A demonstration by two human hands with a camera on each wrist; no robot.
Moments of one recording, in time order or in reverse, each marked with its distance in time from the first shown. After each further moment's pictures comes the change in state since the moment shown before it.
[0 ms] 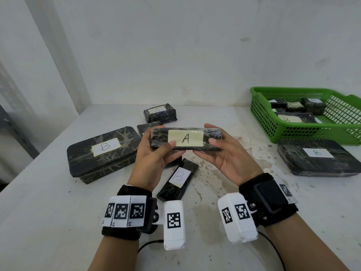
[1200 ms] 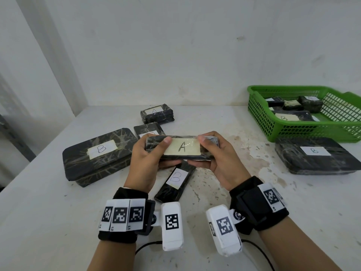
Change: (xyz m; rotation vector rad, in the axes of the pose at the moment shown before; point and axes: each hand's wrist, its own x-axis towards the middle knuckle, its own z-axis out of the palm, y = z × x) left_hand 0.000 0.000 0.001 0.212 0.113 0.020; right_hand -0.001 0.015 0.013 -0.234 0.162 -0.078
